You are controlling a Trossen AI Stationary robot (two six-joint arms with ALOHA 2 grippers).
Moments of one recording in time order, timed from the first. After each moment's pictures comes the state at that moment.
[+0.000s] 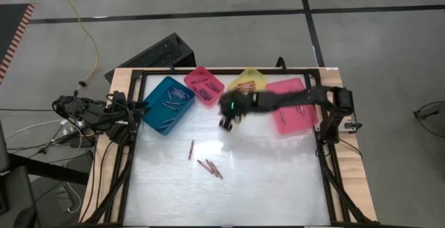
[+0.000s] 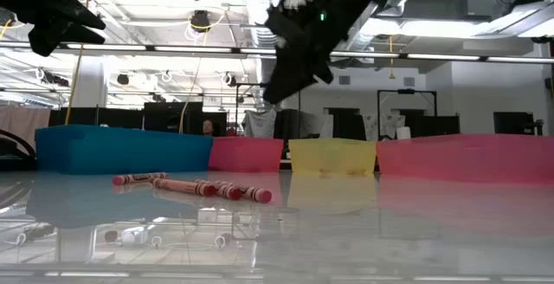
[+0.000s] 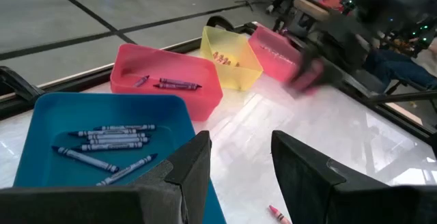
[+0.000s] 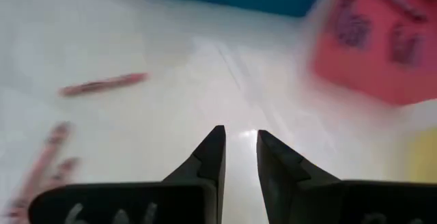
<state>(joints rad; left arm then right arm) -0.44 0.06 0.59 -0.87 -0.85 -0.65 -0.11 1.72 1.30 -0.33 0.15 0.23</state>
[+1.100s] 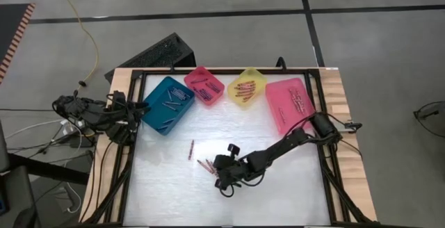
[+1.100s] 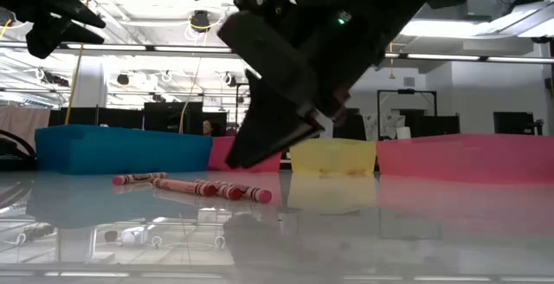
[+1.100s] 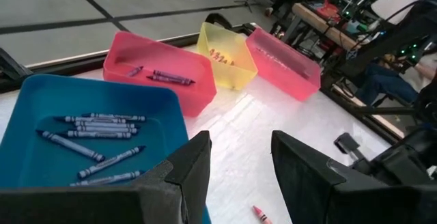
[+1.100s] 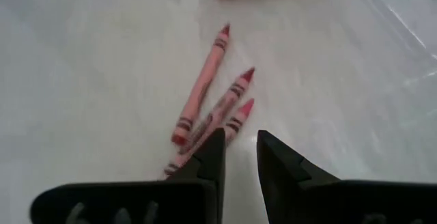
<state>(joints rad) -0.44 0.06 0.59 -0.86 -0.83 -0.75 0.43 2.04 1.36 -0.16 0.53 0.58</state>
